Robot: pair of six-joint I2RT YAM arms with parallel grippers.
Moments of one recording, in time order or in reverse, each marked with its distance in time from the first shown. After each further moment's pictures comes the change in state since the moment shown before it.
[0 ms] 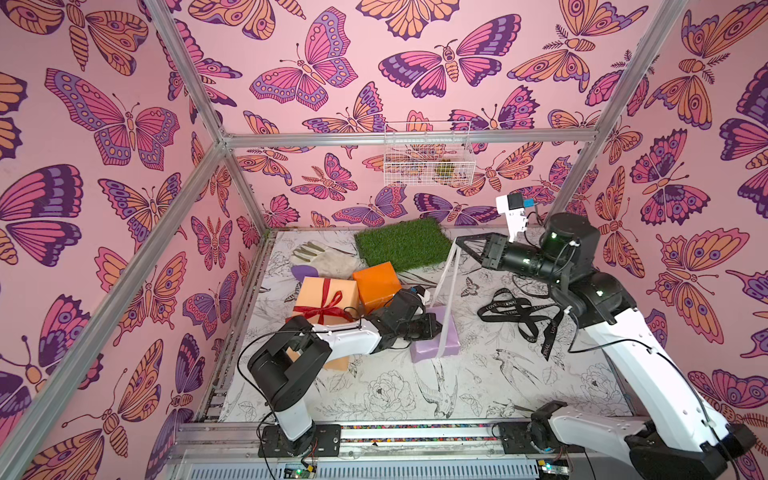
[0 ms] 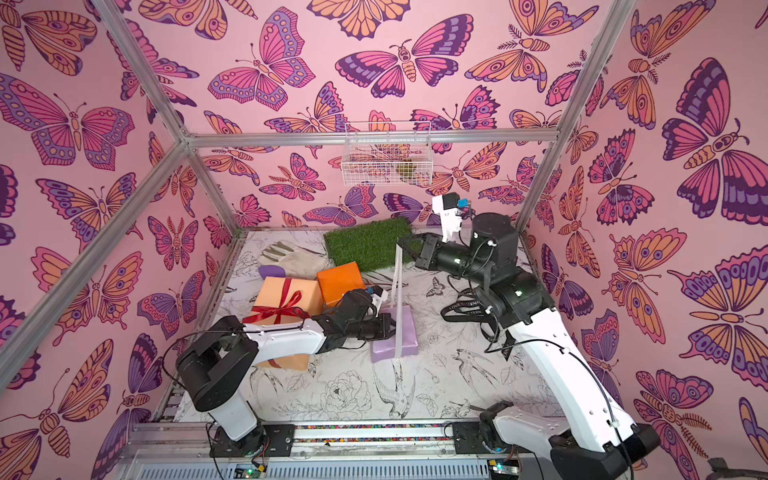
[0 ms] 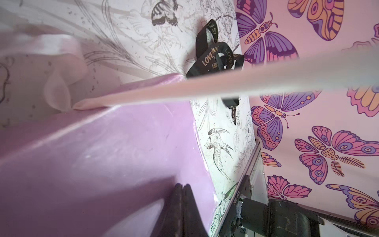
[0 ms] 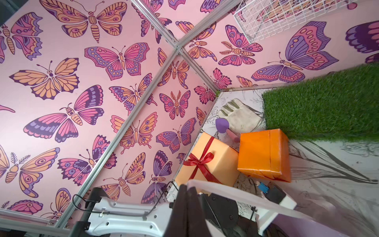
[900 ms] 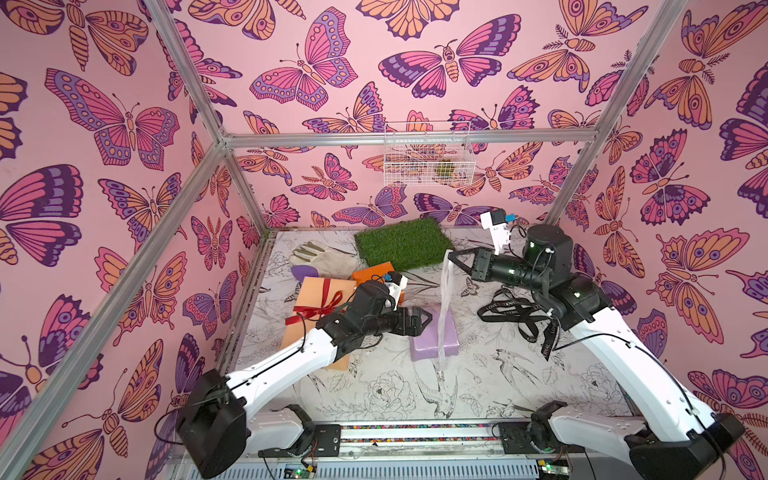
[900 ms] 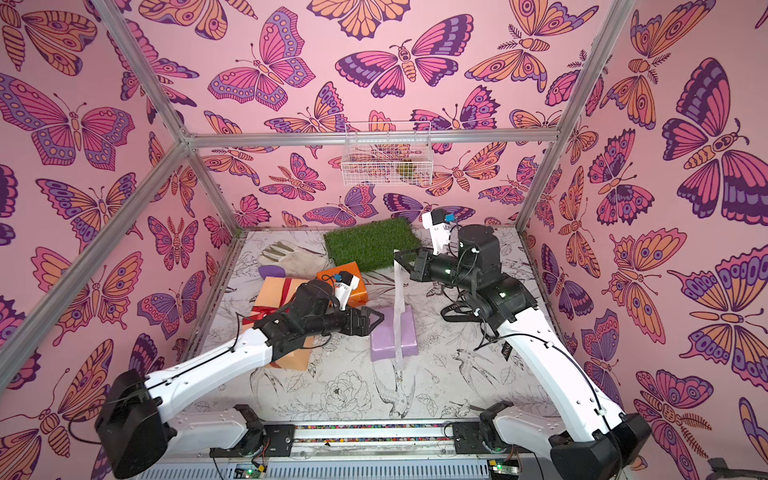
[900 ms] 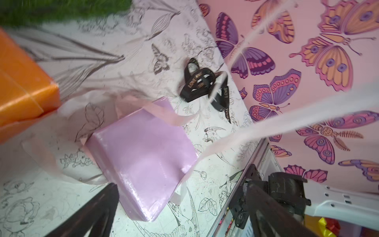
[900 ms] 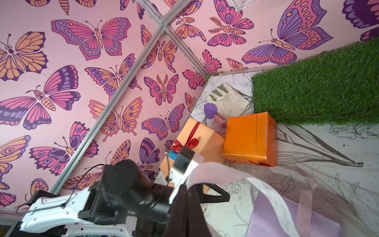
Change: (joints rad) left arm 0.051 -0.504 -0.037 -0.337 -0.095 0.312; right arm 0.022 0.011 -0.183 0.065 -0.010 -0.066
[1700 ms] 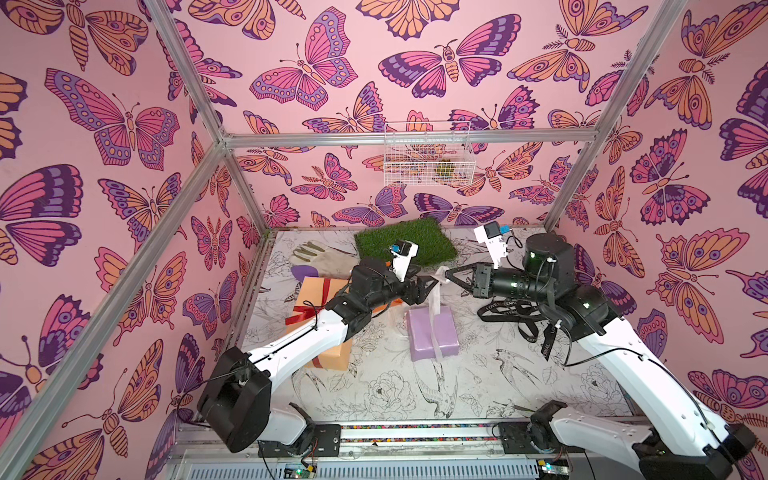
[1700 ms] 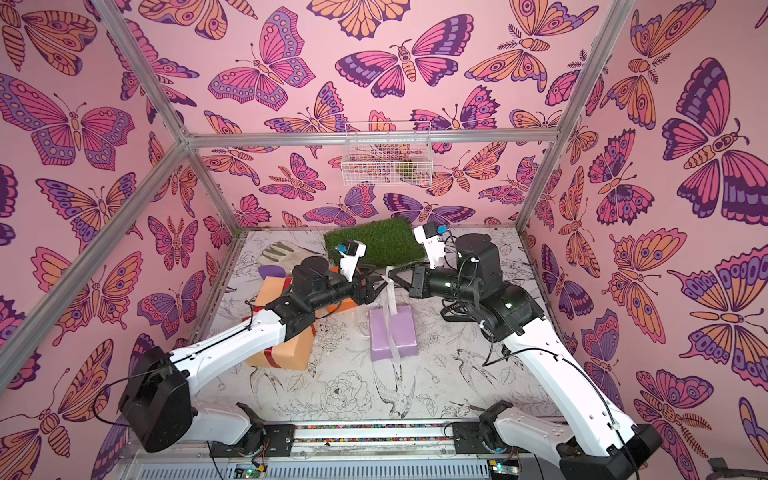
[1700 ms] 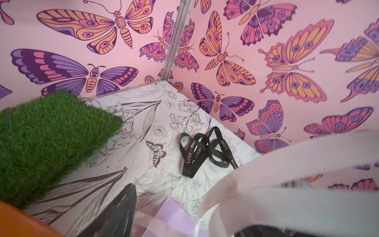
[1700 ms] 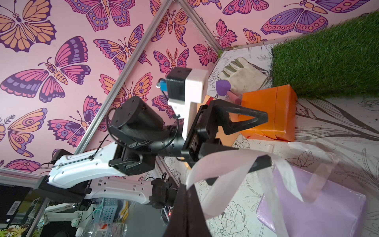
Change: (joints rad) left arm 0.118 0.217 0.116 0.413 0.114 0.262; right arm 0.059 -0.067 0.000 -0.123 -0.050 -0.001
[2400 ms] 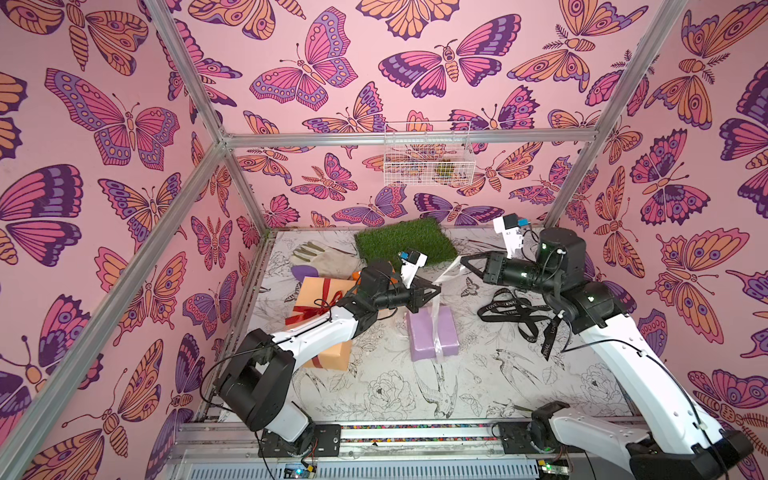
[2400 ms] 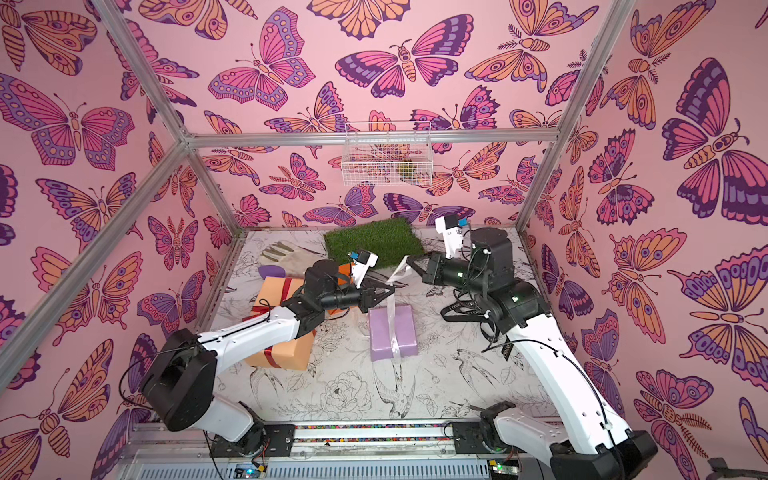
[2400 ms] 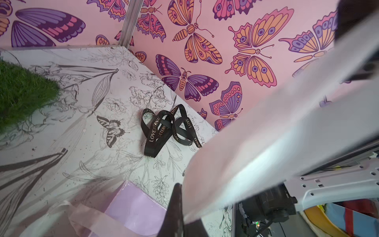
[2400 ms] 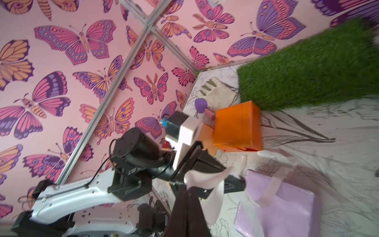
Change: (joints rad) left arm -0.001 0.082 -0.055 0.078 0.241 -0.172; right arm -0.190 0.014 -0.035 0.049 0.038 0.023
